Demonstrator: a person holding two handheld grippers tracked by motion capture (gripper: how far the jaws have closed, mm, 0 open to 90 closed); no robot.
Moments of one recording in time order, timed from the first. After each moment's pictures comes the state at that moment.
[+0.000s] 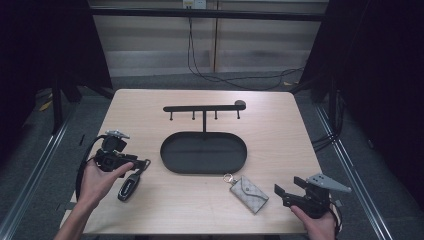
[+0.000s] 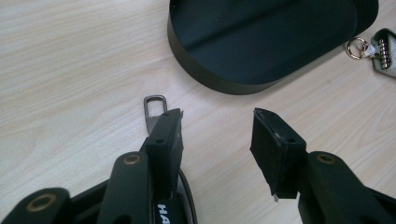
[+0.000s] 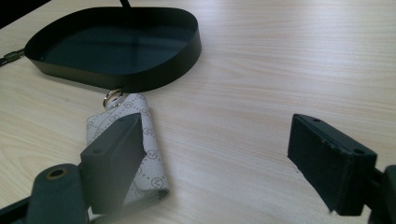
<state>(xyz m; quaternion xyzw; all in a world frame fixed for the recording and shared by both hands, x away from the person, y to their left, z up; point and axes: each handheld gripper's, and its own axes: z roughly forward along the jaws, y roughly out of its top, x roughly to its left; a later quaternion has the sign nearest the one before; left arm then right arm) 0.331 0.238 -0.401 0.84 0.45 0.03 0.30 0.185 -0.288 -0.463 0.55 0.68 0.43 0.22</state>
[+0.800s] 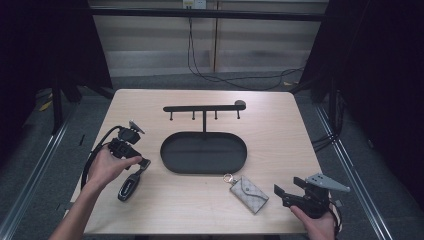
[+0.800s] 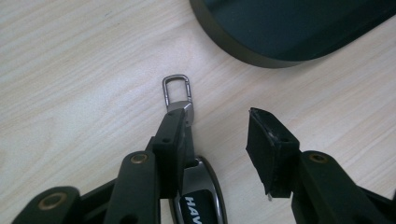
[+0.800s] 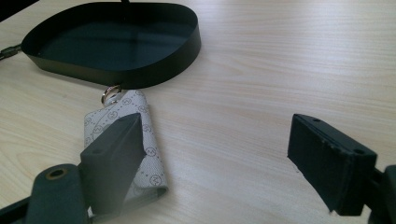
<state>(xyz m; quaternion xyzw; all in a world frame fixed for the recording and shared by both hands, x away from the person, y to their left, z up) 0.375 0.214 -0.413 0.88 0.45 0.00 0.16 0.186 -0.288 -0.464 0.55 0.69 0.43 0.21</state>
